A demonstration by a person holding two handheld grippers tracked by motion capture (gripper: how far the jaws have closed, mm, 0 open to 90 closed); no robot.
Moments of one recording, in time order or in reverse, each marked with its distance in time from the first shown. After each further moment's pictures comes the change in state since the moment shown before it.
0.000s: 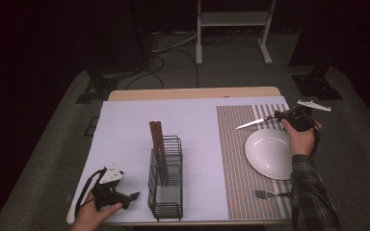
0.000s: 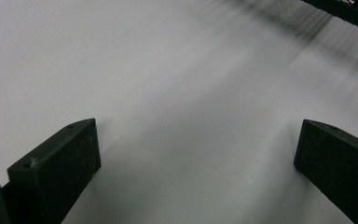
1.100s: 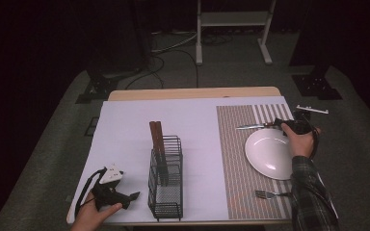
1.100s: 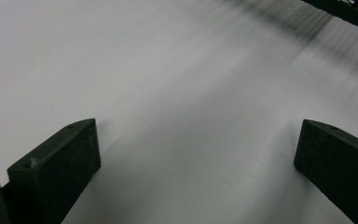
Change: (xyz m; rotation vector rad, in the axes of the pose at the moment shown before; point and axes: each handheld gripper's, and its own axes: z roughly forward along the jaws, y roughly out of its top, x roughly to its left) left arm 0.000 0.000 0.000 0.000 0.000 0.000; right arm -0.016 -0.017 0.018 0.144 -0.035 0.092
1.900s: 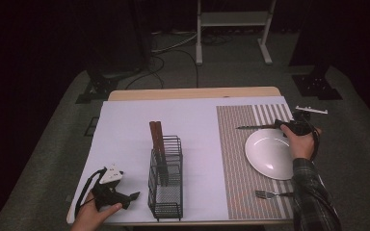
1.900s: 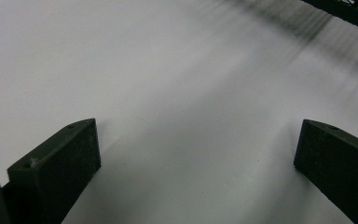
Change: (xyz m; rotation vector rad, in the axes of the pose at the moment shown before) left arm 0.000 0.000 0.000 0.000 0.000 0.000; right arm 0.009 -0.002 -0.012 -0.005 -0.022 -0.047
